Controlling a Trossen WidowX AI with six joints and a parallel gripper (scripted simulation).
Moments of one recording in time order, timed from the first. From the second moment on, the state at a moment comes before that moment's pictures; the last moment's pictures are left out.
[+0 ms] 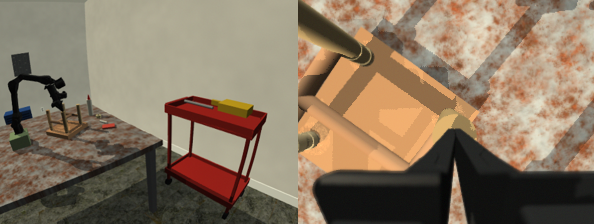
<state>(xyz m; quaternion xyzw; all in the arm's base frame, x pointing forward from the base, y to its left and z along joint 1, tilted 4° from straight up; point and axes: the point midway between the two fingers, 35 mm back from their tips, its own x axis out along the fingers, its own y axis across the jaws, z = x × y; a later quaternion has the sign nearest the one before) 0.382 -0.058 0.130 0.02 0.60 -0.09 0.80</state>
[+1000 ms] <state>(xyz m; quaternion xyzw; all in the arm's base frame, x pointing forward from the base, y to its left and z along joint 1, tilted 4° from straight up) 0.382 -0.057 0.147 0.02 0.60 -0.09 0.79</state>
